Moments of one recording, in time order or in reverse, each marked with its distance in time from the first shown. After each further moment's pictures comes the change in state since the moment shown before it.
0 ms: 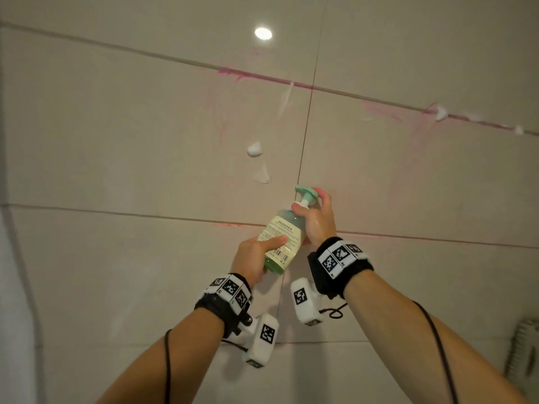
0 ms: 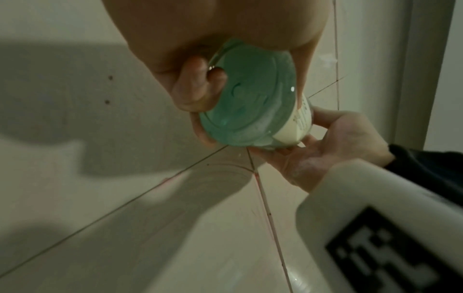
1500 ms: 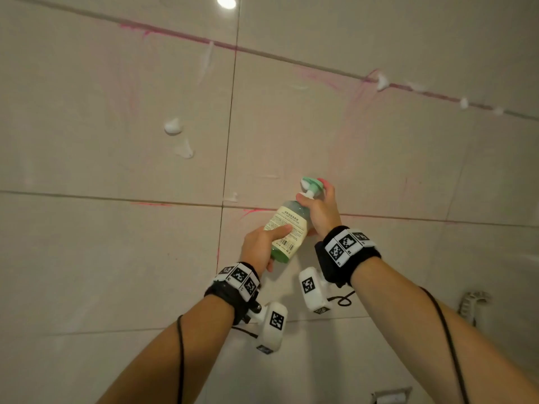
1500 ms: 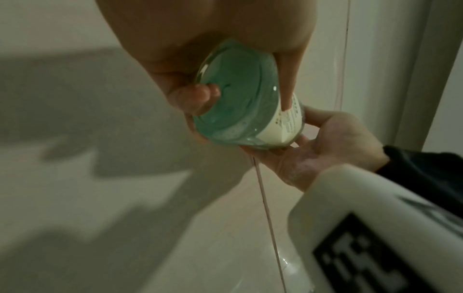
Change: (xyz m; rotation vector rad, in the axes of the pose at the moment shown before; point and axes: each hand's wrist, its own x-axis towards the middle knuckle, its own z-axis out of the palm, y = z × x) left_hand 0.025 -0.069 0.143 0.072 -0.051 0.000; right_hand 0.044 0.021 -0.155 -0.068 0.045 0.007
